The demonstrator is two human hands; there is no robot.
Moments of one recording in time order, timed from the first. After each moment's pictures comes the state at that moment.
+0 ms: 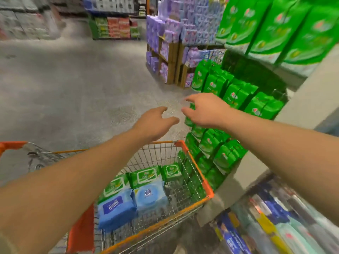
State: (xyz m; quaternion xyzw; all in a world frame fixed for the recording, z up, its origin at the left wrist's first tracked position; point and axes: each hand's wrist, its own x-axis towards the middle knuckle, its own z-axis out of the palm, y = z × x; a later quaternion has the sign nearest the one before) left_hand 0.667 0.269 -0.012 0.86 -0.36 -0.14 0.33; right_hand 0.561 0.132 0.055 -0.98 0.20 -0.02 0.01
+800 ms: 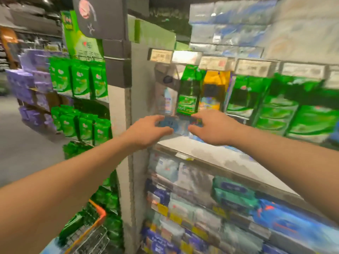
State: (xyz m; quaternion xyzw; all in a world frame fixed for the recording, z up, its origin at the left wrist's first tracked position) left_hand 0.270 0.140 0.131 0.68 -0.66 -0.15 0.29; right_hand 0.061 0.112 0.174 -0.86 0.51 -0.07 -0.05
